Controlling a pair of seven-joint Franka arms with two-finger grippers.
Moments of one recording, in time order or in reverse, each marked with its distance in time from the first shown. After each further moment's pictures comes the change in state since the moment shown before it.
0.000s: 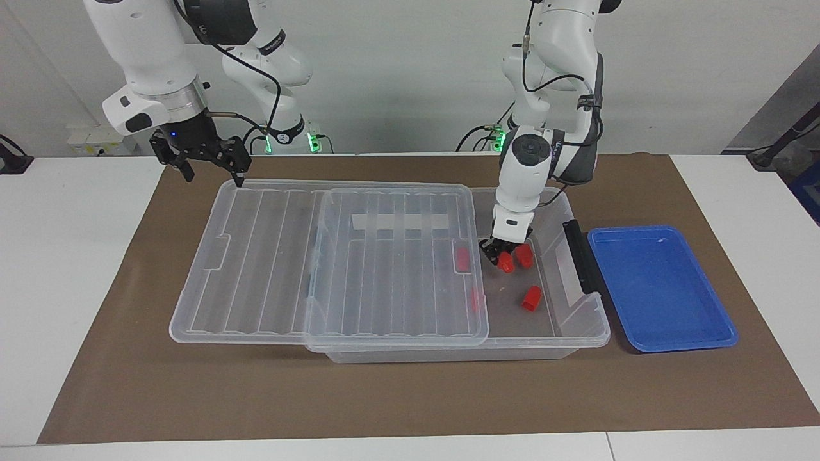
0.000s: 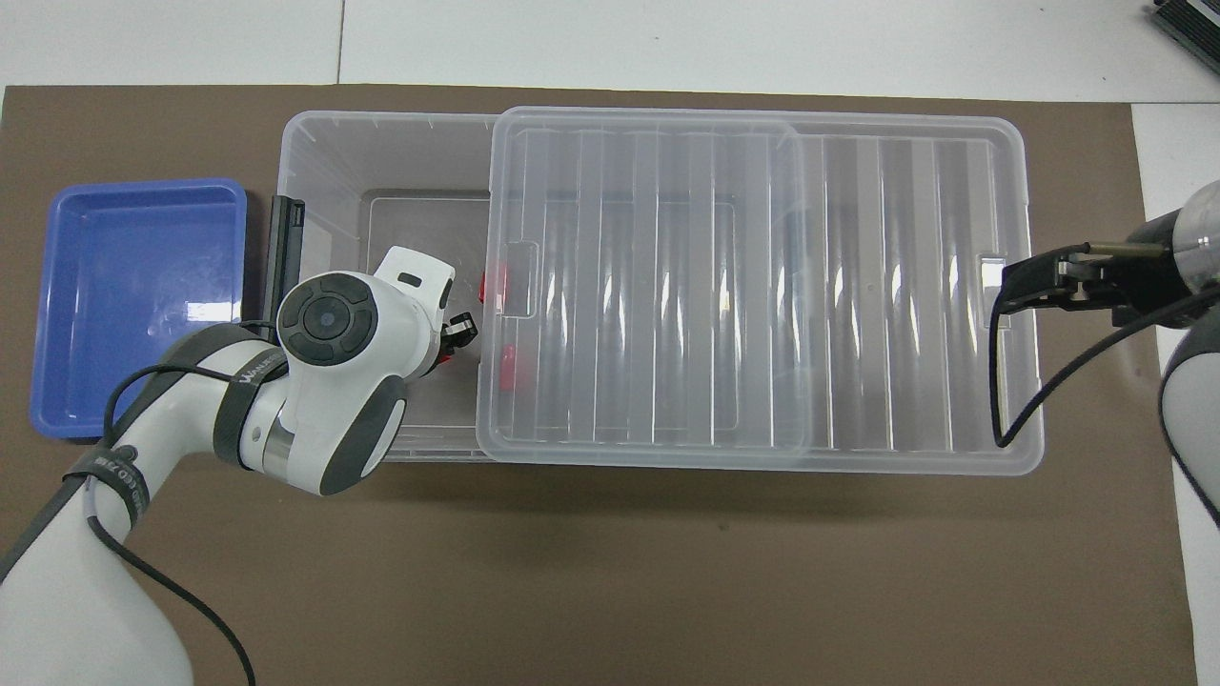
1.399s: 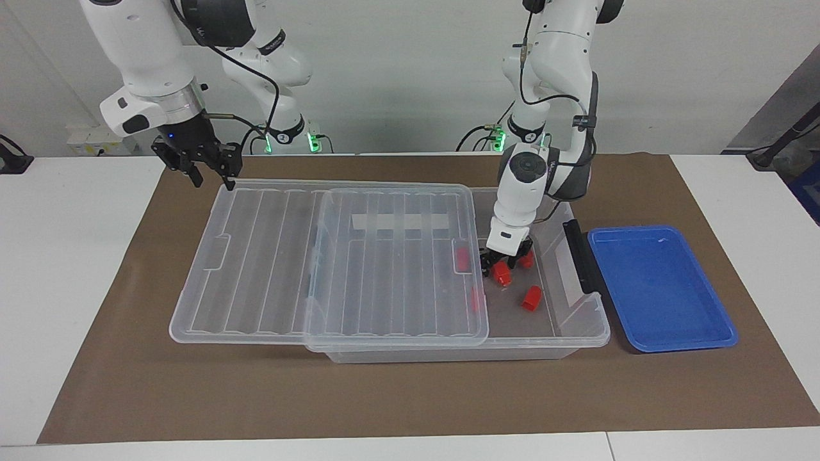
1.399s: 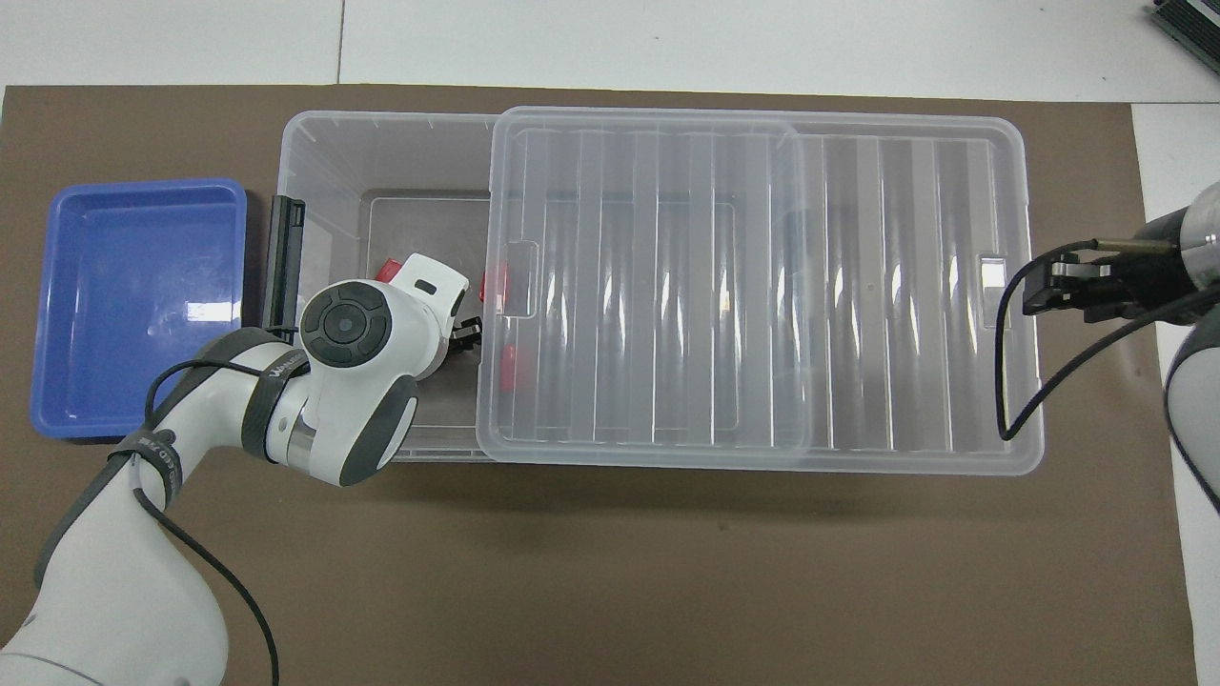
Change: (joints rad) left arm 0.002 0.077 -0.003 -0.001 0.001 0.083 0.072; right arm -0.018 0.000 0.000 -0.015 0.000 0.033 0.000
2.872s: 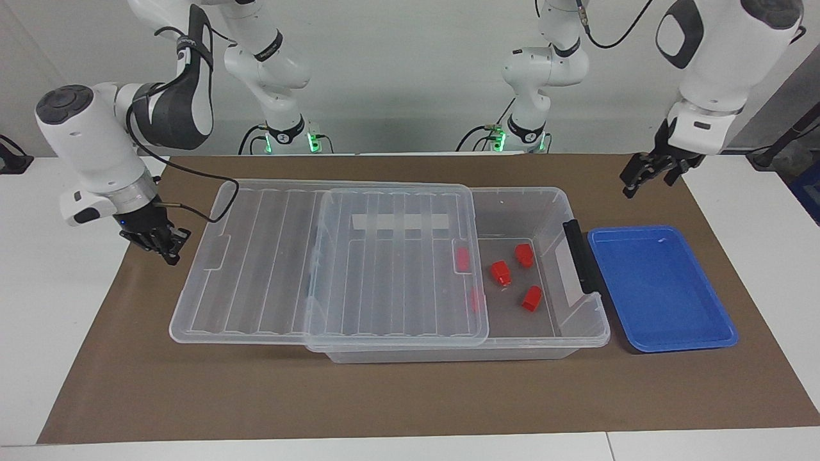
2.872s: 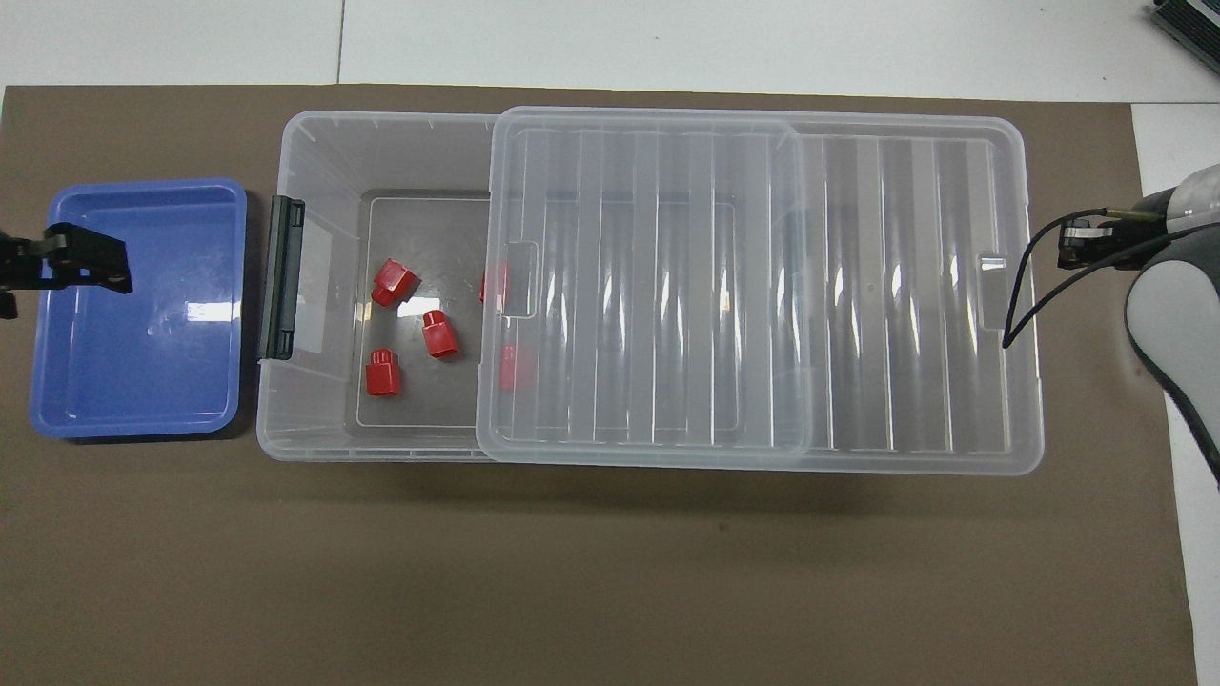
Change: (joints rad) left arm 0.394 -0.273 0.029 0.482 -0.003 -0.790 0.557; right arm -0.166 0.179 -0.005 -0.131 -0.001 0.399 -0.125
